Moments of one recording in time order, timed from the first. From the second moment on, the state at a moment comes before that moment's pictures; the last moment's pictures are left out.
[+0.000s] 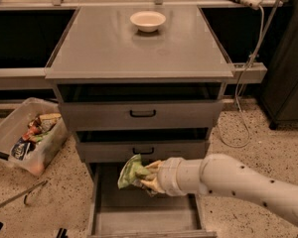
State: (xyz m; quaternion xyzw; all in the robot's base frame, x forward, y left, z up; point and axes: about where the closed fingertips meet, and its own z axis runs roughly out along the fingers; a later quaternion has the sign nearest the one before) arm 0.456 0.000 0.633 -0.53 0.72 0.20 0.40
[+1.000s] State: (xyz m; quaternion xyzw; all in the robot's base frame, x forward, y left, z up) arm 0.476 0.022 0.470 -0.52 0.74 0.21 0.37
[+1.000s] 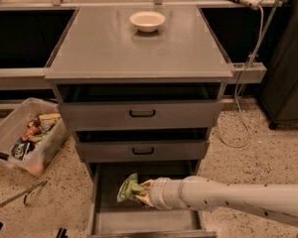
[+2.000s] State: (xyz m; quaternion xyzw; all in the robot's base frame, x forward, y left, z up) arm 0.555 0.008 0.289 -0.46 0.79 0.12 0.38
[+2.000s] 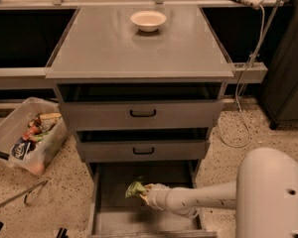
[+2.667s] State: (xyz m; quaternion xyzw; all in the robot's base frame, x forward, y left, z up) arm 0.573 0.000 0.237 -0.42 0.81 0.12 0.38
